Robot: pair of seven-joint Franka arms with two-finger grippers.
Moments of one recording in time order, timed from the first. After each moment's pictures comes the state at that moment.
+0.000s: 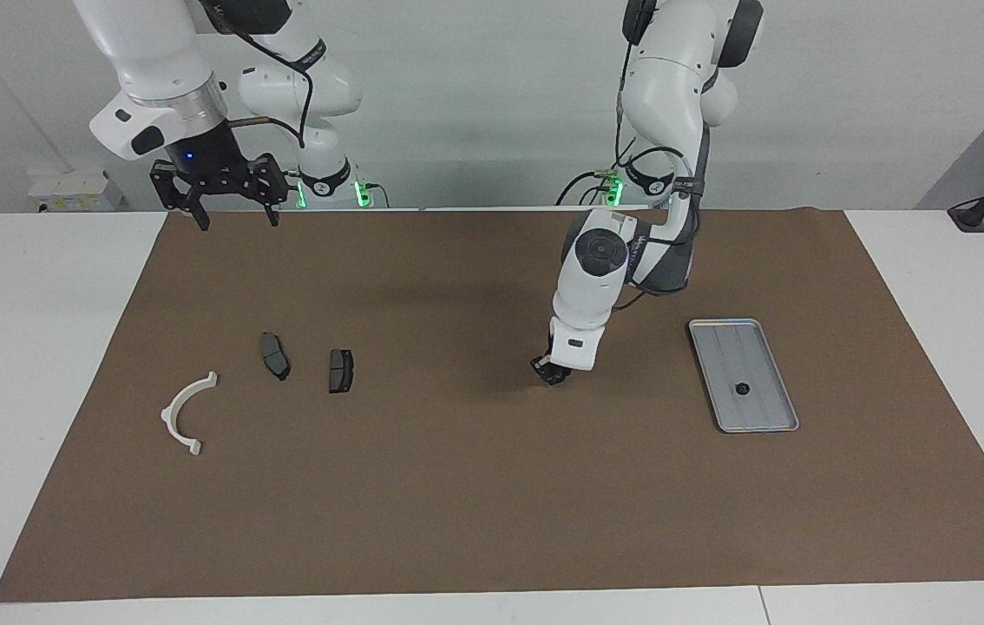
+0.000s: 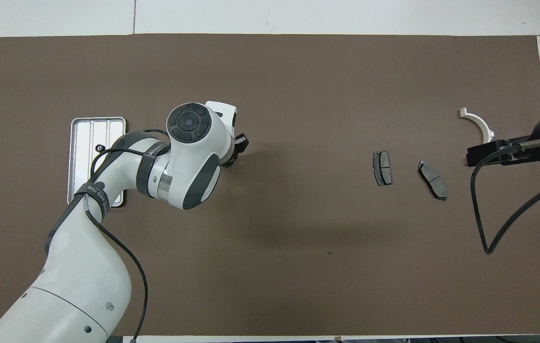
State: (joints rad) left arm -0.54 0.45 0.00 -1.79 -0.07 2.27 -0.97; right arm 0.03 -0.09 0.04 -1.66 0.00 1.58 0.01
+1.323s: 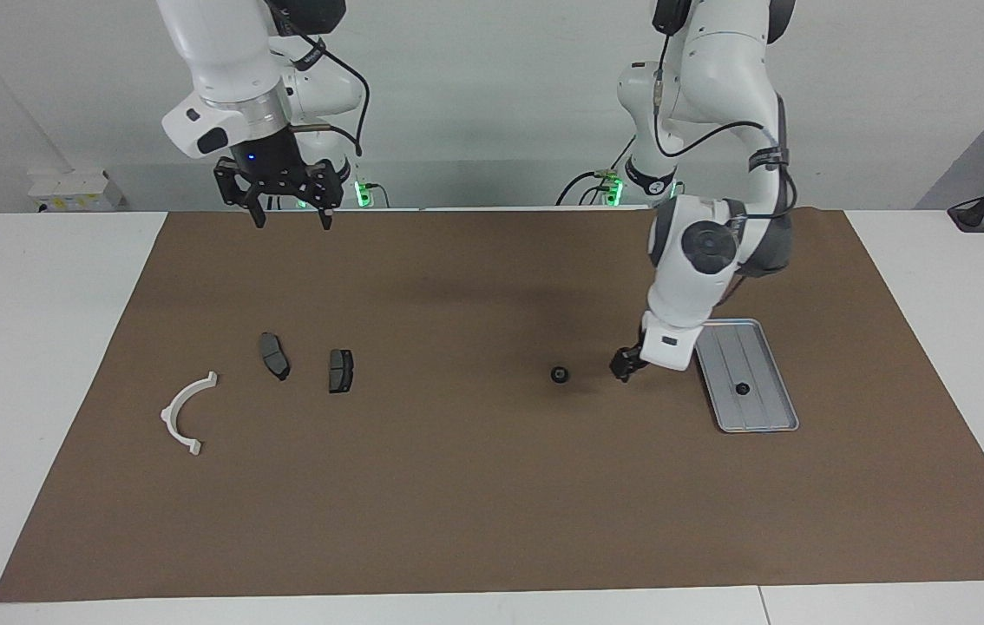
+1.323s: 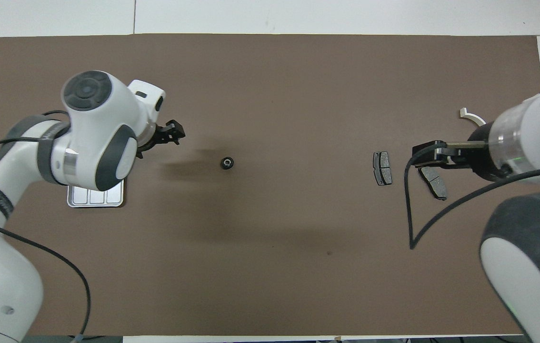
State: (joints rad) left arm -0.28 0.31 0.03 -1.83 0.00 2.10 -0.53; right arm 0.18 -0.08 0.06 -1.70 0.01 1.64 0.39
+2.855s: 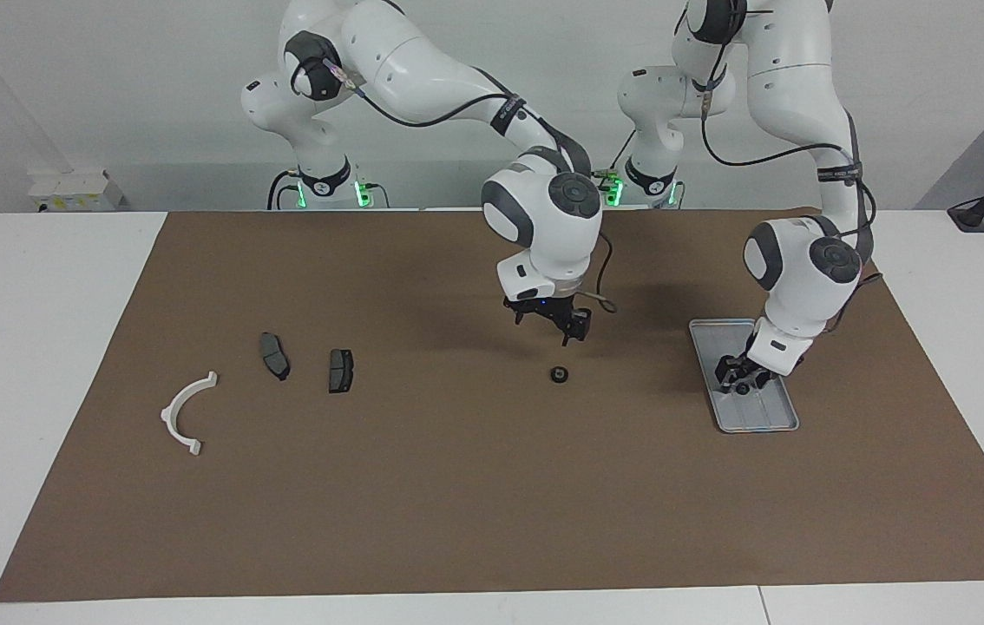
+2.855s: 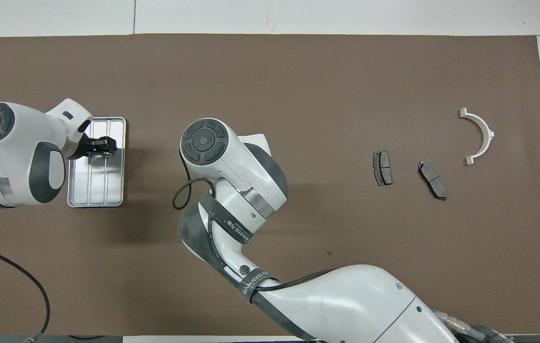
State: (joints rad) left arm -0.03 0.33 0.02 -2.02 0.00 2.42 -0.06; right arm 0.68 0.69 0.06 -1.25 -0.05 1.91 1.28
